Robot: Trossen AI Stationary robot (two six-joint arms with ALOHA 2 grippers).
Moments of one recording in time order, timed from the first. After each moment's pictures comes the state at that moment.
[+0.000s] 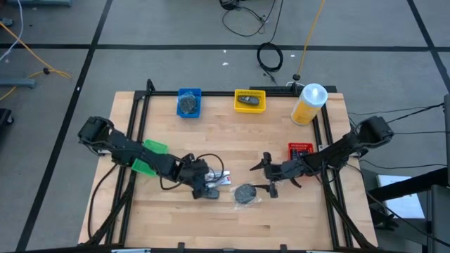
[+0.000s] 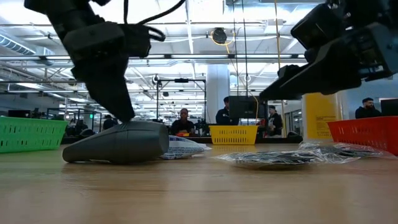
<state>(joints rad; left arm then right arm) -0.34 1.61 0.91 -0.37 -0.26 -0.66 0.35 1.47 0.36 0.73 0.21 0.06</state>
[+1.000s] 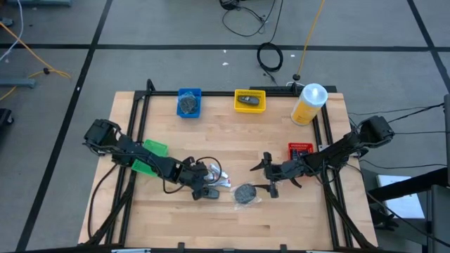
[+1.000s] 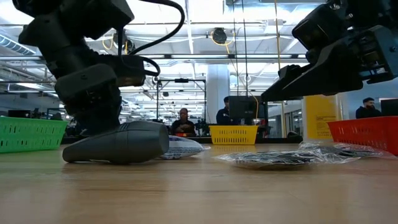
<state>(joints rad) -0.35 1.69 0.77 -0.13 -0.23 -0.66 0.35 1.46 0.36 0.71 0.21 0.04</state>
